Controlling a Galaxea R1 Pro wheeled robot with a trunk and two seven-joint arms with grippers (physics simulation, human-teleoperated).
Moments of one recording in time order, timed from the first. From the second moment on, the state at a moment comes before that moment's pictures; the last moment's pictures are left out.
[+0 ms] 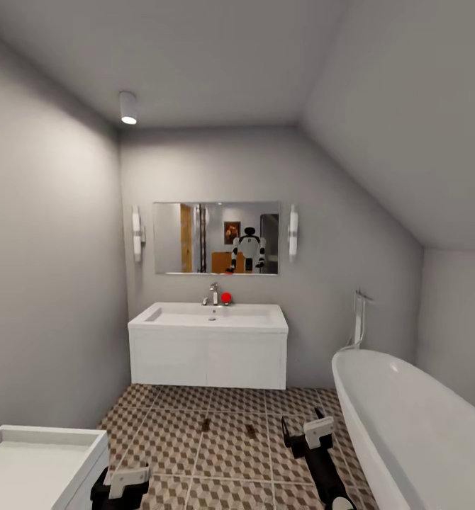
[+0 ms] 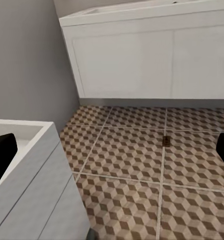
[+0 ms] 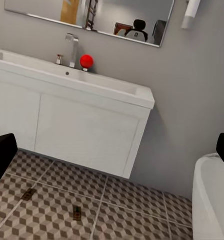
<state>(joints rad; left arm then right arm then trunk) -0.41 0.04 -0.83 -0.07 0.69 -0.69 0.33 -0.40 0.07 -0.02 -0.35 0.38 -0.66 -0.15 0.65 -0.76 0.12</state>
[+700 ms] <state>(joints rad) -0.41 0.04 -0.83 -0.07 0.69 -0.69 0.33 -0.40 0.07 -0.02 -0.35 0.38 -0.66 -0.15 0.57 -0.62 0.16</state>
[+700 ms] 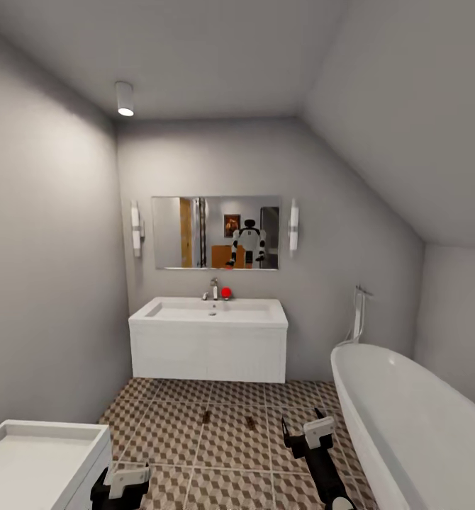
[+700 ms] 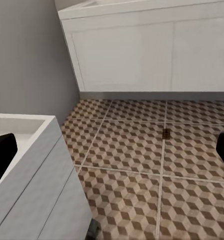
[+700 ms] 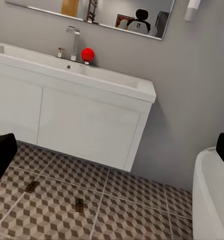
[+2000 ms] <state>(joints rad) -0.41 0.04 -0.83 -0.07 0.69 -0.69 0.33 -0.40 0.07 -0.02 -0.34 0.38 -0.66 -0.15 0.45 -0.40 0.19</state>
